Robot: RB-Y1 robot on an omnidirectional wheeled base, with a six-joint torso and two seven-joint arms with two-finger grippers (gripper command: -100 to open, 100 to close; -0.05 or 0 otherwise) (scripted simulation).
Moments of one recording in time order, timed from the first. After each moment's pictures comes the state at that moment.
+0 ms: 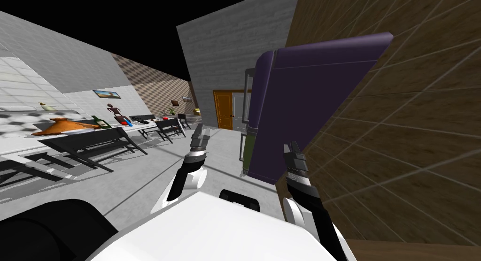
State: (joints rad) left arm 0.46 -0.03 0.04 -2.38 -0.02 -0.47 -0.14; right arm 0.52 -0.03 0.05 -2.34 0.03 -0.36 0.13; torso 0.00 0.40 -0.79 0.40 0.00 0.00
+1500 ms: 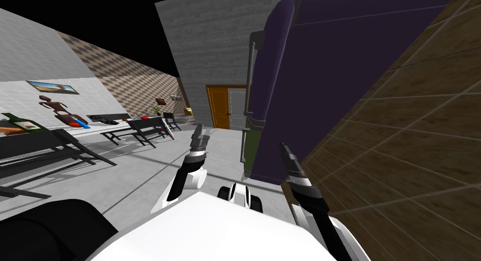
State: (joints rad) left arm 0.46 -0.03 0.04 -2.38 -0.02 -0.47 -0.14; right arm 0.53 -0.18 0.02 -2.34 0.26 -0.33 0.36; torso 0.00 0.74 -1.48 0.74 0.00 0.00
